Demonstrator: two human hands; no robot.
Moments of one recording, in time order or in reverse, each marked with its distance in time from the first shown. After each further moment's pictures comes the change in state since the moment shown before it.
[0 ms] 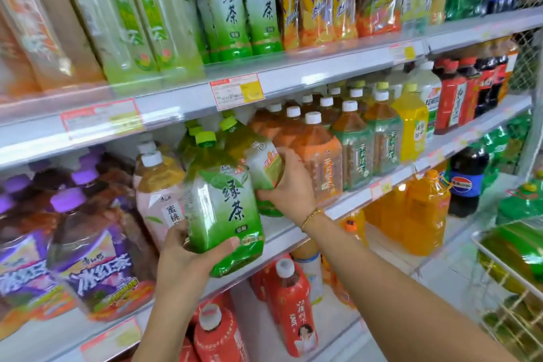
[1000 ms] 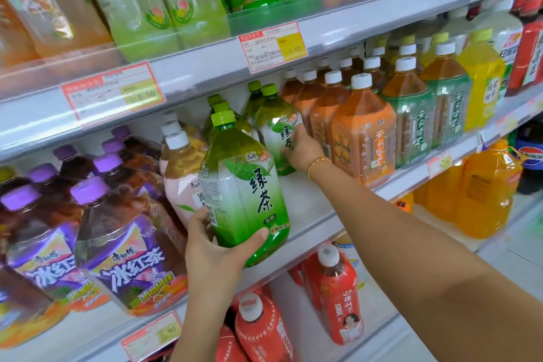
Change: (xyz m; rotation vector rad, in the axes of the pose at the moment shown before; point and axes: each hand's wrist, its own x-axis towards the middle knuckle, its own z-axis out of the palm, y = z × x) left_hand 0.018 -0.028 -0.007 0.081 0.116 0.058; right_hand 0.070 0.019 0.068 -0.201 -0.236 0.301
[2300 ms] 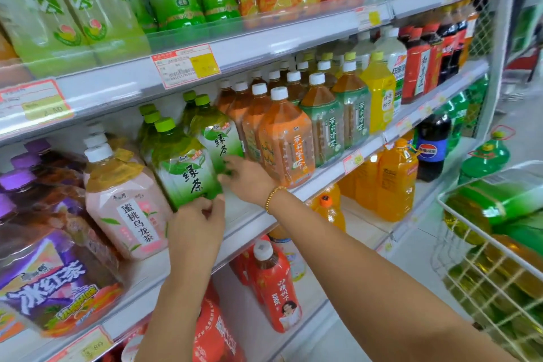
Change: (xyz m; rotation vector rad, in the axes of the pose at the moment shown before) left_hand -0.003 0.035 0.067 0.436 -0.093 0.272; right_hand -0.083 0.014 -0.037 0.085 -0.150 -0.201
